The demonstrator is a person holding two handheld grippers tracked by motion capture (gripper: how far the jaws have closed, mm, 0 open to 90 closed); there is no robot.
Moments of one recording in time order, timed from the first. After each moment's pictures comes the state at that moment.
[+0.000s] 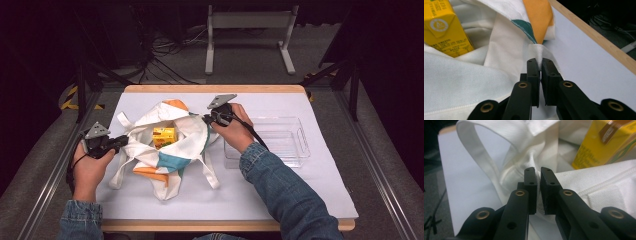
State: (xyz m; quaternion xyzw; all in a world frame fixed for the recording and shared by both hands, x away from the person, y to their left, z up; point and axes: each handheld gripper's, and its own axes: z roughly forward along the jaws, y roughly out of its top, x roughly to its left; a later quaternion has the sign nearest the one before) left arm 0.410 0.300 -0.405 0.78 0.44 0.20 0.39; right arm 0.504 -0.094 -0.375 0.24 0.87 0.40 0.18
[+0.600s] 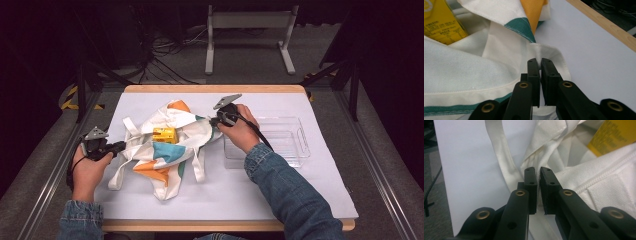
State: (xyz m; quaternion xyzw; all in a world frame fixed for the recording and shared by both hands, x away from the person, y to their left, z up) left arm 0.409 0.313 -0.418 0.77 0.47 0.18 0.39; right arm 0.505 -0.111 -0.380 0.27 0.88 0.37 0.16
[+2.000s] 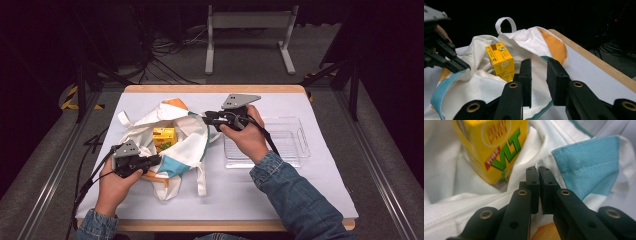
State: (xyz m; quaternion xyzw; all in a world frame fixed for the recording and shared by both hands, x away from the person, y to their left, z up) left arm 0.367 0.214 -0.416 0.83 0.33 0.11 0.43; right arm 0.450 -0.118 -0.326 0.21 0.81 0.52 0.16
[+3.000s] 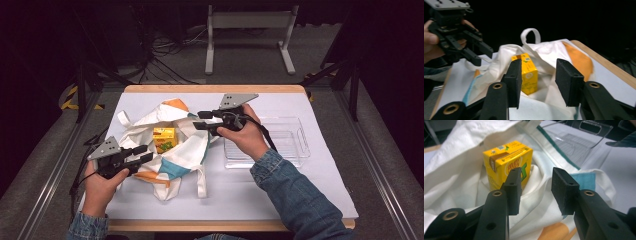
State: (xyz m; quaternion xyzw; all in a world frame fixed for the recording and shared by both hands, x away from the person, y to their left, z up) left arm 0.355 0.249 -0.385 0.78 0.31 0.14 0.53; right arm 0.451 -0.108 -0.322 0.14 0.81 0.56 0.10
